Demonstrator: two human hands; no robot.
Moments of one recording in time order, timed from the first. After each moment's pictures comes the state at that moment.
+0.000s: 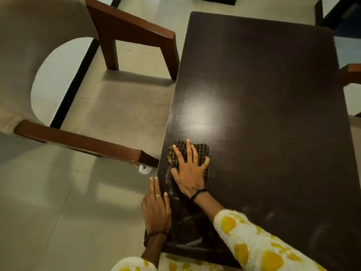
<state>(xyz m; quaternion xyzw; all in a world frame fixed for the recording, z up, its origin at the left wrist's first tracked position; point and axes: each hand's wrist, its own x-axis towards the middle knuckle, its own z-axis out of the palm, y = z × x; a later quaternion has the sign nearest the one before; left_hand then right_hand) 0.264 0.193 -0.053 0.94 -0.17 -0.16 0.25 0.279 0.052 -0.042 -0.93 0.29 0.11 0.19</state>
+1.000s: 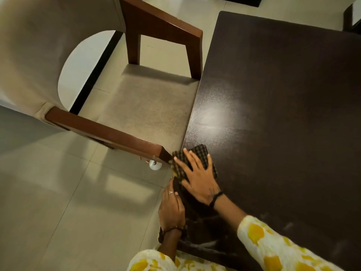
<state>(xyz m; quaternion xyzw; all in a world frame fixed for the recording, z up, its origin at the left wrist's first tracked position) 0.263 0.198 -0.052 0.92 -0.05 -0.19 0.34 0.276 0.064 -0.039 -0.97 0.08 0.13 0.18</state>
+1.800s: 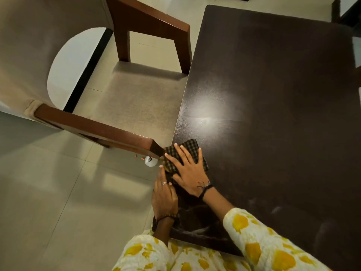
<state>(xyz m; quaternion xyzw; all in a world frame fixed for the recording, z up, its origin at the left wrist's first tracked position) 0.265 0.197 -0.055 0.93 -0.11 -0.16 0.30 0.266 0.069 -0.042 -0.98 0.08 0.13 0.16</state>
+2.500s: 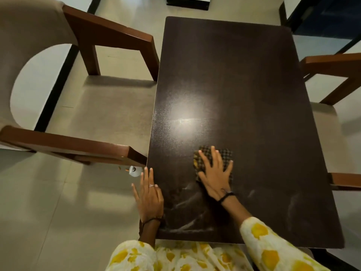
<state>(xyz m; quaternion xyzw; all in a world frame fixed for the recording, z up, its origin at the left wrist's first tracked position) 0.268 0.197 -0.073 0.94 -0.22 -0.13 0.22 0.171 0.010 -0.030 -0.90 0.38 0.15 0.15</state>
